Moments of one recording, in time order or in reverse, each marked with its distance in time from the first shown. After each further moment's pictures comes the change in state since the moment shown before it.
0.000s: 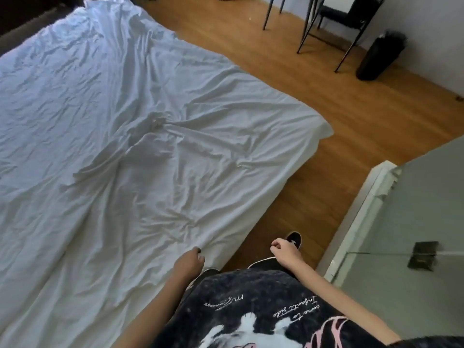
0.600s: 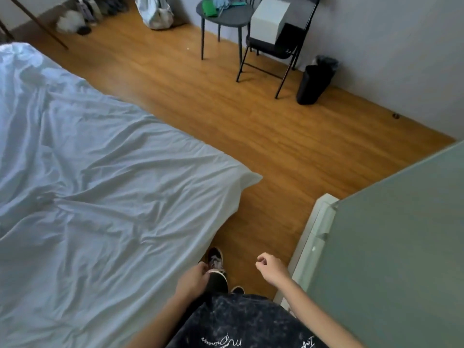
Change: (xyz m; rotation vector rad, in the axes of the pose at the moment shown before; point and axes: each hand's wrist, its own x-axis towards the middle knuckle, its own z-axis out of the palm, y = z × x) left_hand 0.139 0.457 -0.001 0.007 -0.052 0.157; right_hand 0.167 0.159 -0.353 0.127 -0.013 0.034
